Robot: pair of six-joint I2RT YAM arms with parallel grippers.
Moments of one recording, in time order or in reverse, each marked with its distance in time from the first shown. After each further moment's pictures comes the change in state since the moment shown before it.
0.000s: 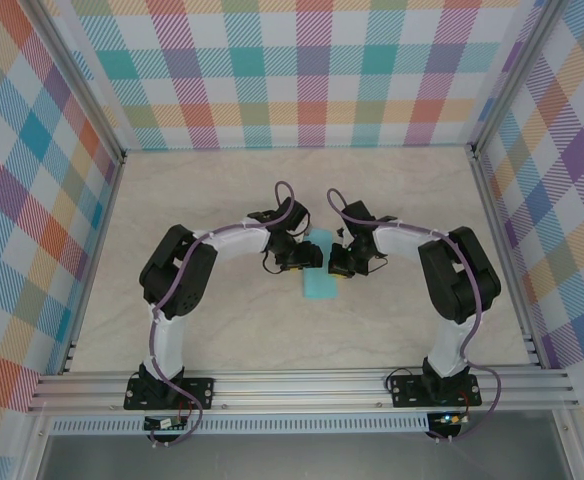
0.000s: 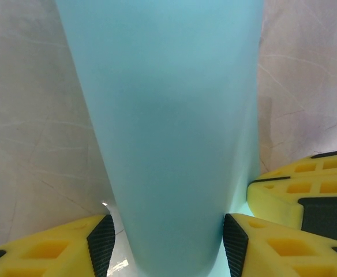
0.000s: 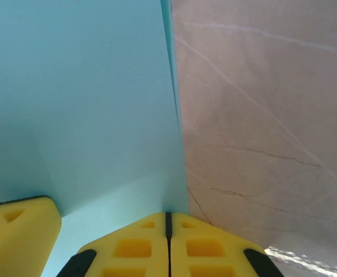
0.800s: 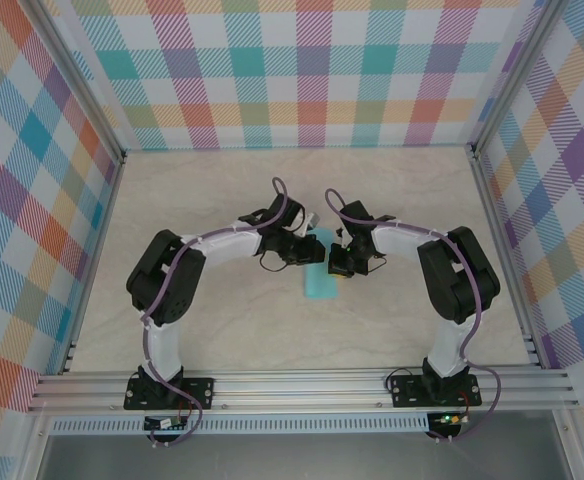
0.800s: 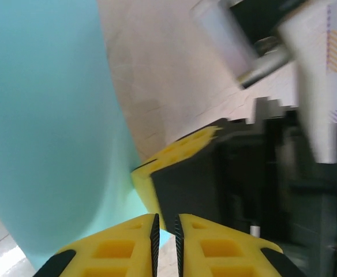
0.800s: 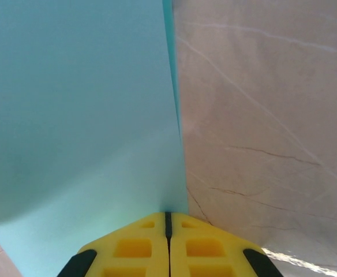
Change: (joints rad) left arm 0.016 -0.070 -0.077 0.192 0.218 -0.005; right arm 0.008 0.002 0.010 -0.016 0.027 -0.003
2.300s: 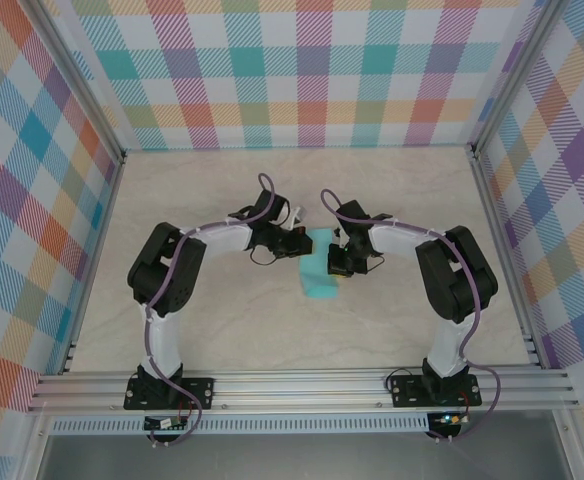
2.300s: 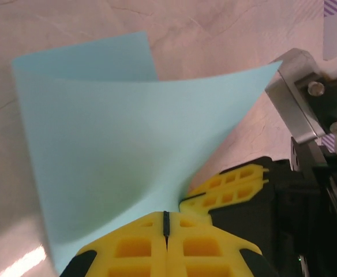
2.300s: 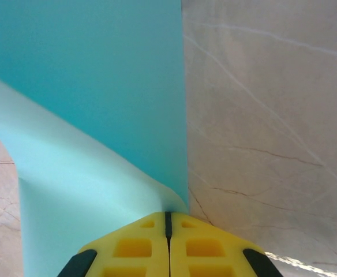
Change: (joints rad) left arm 0.105 0.053 -0.015 0.100 0.068 0.030; right arm 0.012 0.010 0.027 -0.038 0.039 -0.026
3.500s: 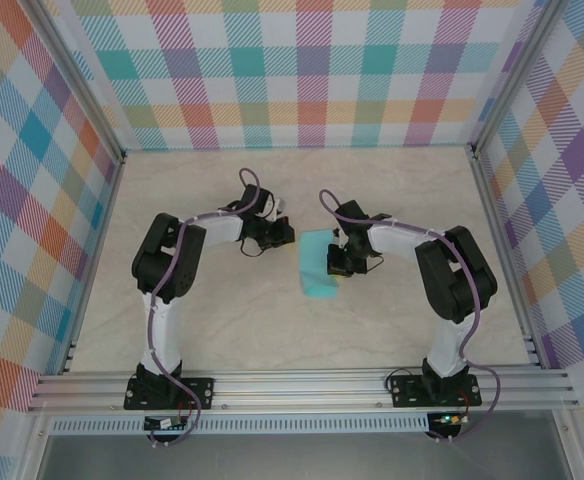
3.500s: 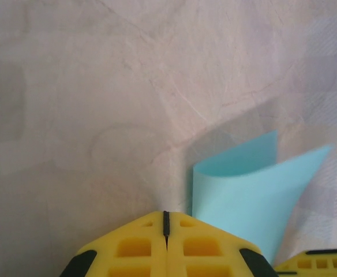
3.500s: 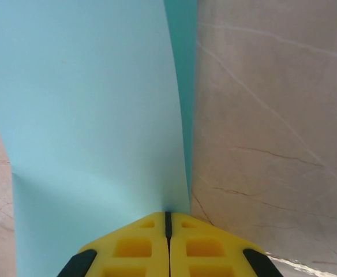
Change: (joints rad) left arm 0.121 0.084 0.037 0.020 -0.102 -0.009; right arm 0.006 0.001 0.005 -0.008 0.014 -0.008
